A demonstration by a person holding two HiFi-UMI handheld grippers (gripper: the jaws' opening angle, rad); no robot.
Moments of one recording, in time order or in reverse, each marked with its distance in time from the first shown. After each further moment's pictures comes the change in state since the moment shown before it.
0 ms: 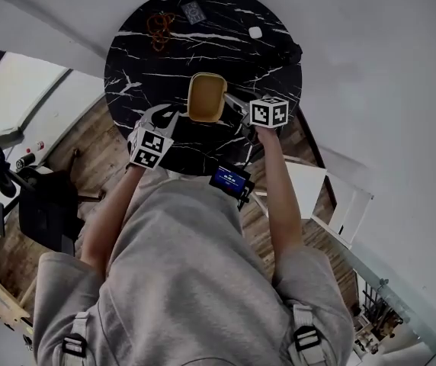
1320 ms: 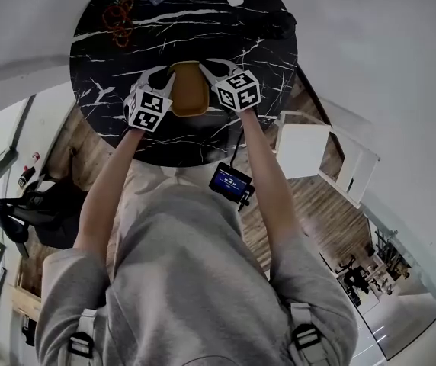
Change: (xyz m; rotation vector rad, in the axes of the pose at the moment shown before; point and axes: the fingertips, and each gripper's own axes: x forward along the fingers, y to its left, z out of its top) left arm 0.149 0.031 0.004 0.072 0.092 -0.138; right arm 0.066 -0.039 0.016 -0.184 -0.051 -0.145
